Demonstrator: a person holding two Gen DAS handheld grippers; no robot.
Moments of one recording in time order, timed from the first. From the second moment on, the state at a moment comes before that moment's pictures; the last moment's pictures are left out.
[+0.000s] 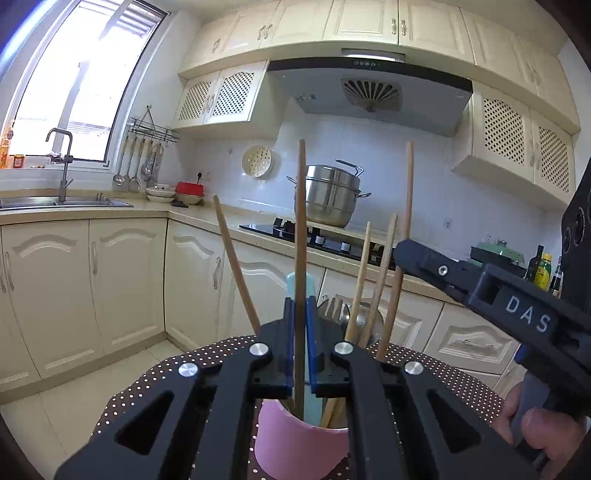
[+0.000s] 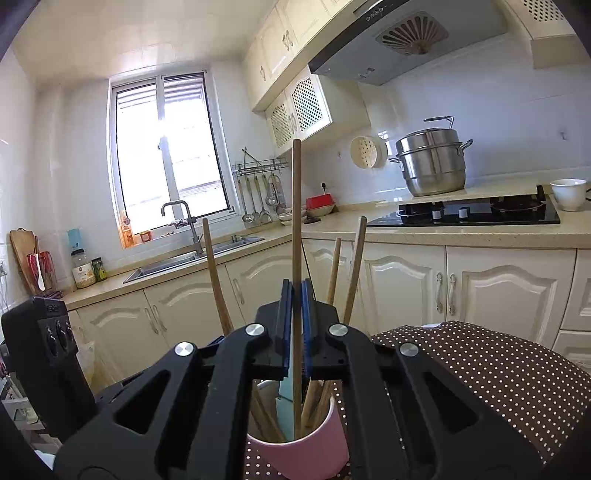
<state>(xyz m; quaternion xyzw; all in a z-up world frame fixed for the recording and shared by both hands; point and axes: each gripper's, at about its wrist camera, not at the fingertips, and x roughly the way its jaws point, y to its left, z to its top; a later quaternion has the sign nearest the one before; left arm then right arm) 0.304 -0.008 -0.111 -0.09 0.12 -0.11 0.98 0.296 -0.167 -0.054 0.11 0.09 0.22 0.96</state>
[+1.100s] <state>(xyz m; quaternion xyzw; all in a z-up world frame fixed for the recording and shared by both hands) 0.258 0.028 -0.079 -0.06 0.18 0.02 0.98 0.270 -0.153 -0.082 0.07 0.16 0.21 0.96</state>
